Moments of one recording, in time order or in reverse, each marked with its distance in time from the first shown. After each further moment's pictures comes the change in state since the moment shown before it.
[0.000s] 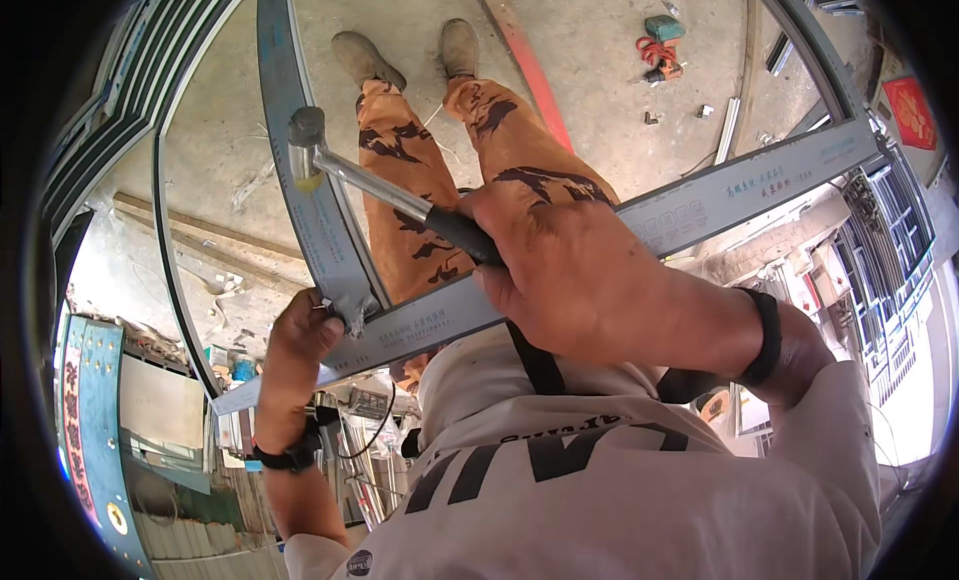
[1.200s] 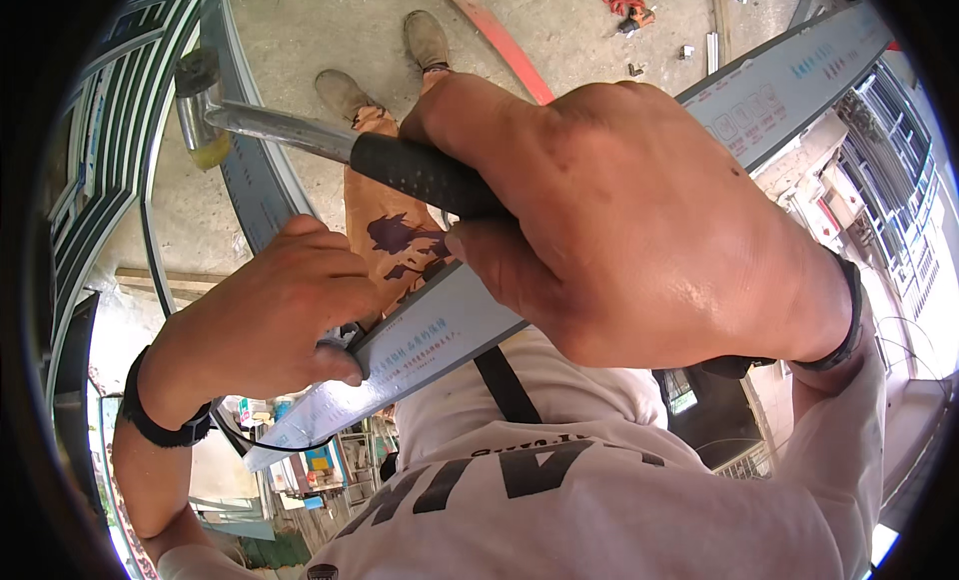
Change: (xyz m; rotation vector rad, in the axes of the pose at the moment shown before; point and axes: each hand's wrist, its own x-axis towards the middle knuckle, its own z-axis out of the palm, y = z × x) left_hand 0.053 0.134 0.009 1.189 -0.940 0.701; right_hand -0.001 -0.035 -0.023 -0.024 0.226 -0.023
